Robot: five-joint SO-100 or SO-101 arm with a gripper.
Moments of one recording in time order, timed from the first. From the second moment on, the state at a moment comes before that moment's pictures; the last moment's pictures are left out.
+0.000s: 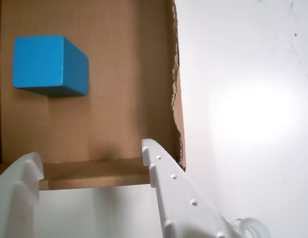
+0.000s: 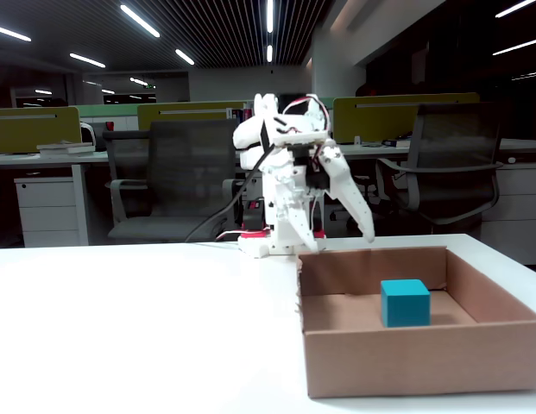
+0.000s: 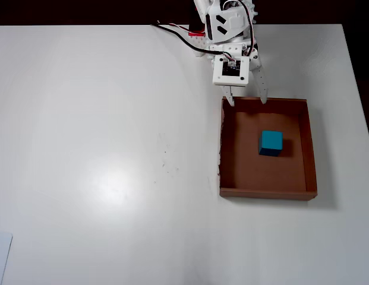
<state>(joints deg) -16.1 182.1 170.6 49.8 -39.5</state>
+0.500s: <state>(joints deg) -22.1 182.1 170.6 50.3 -39.5</state>
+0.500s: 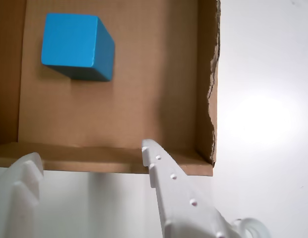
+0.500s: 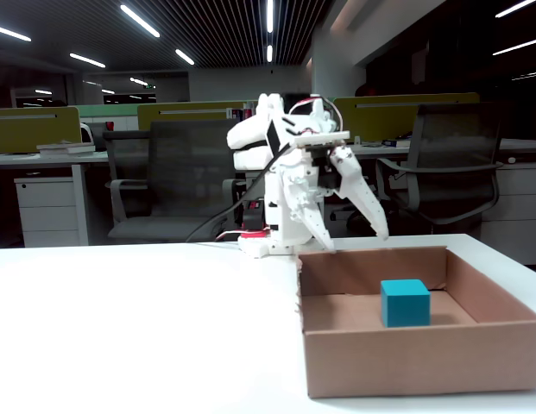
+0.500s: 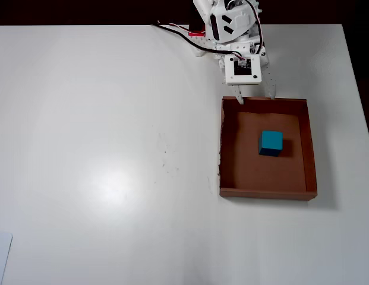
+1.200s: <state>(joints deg) -29.9 183.3 170.6 57.0 -39.5</state>
